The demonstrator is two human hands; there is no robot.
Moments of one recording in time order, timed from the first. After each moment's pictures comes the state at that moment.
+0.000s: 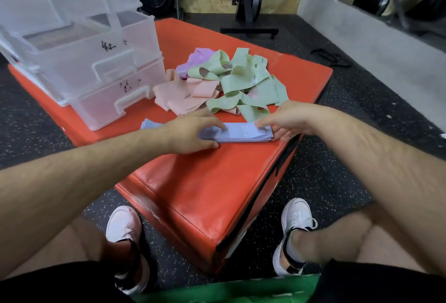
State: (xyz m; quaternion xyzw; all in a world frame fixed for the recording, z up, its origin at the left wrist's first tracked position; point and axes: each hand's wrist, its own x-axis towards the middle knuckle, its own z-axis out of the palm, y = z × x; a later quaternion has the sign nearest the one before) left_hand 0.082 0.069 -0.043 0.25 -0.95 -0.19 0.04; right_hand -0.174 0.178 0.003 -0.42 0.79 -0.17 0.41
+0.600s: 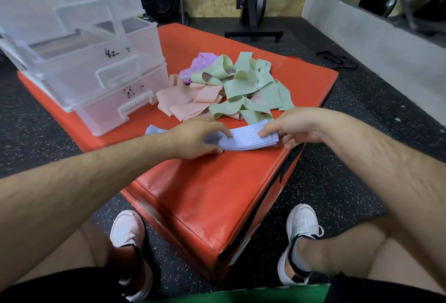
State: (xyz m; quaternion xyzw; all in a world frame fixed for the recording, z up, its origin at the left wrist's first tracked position) left_hand 0.072 0.062 -0.046 0.23 -0.95 -0.20 0.04; right_hand -0.176 0.175 0.002 -0.38 0.77 -0.18 0.48
